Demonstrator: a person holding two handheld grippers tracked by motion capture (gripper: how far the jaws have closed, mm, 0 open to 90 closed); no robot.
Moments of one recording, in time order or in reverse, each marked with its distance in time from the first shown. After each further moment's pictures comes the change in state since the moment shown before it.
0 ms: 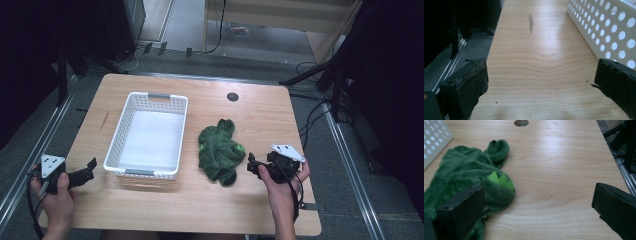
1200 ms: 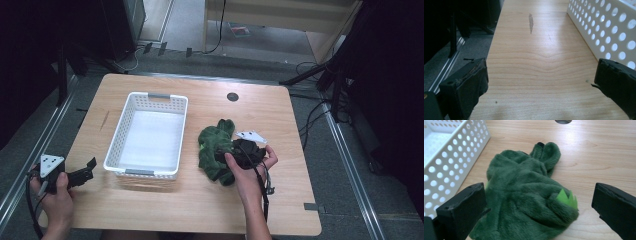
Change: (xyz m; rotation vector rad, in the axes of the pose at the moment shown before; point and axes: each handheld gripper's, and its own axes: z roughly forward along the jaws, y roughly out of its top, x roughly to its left) left arm 0.002 0.000 0.000 0.004 -0.007 -0.014; right arm 0.078 0.022 0.035 0.073 0.104 -0.024
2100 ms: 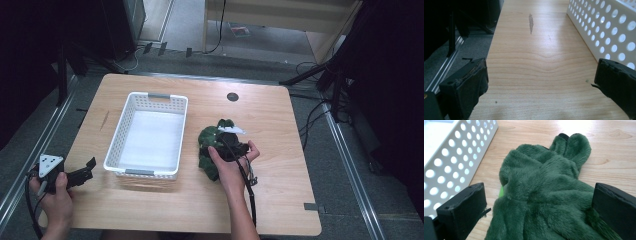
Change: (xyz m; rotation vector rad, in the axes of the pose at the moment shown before) left arm 0.001 0.000 0.000 -0.001 -0.008 -0.015; right arm 0.034 0.007 0.041 0.088 0.005 0.013
